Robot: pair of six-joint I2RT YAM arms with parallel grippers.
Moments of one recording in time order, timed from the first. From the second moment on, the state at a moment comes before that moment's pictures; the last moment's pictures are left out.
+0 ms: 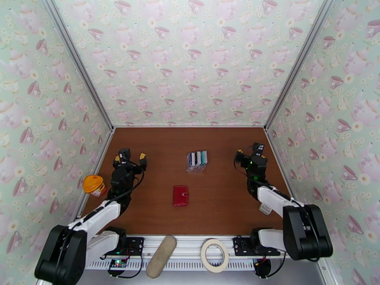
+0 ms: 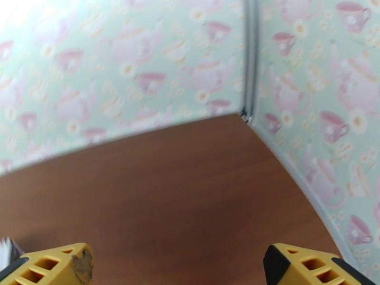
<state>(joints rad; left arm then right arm) -0.25 1.06 0.35 0.62 -0.33 -0.06 0.08 1.27 0.61 0.36 0.34 0.23</state>
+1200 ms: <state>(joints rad) -0.52 1.35 0.51 0.13 0.19 -0.52 1.05 1.39 1.00 -0.59 0.56 0.65</state>
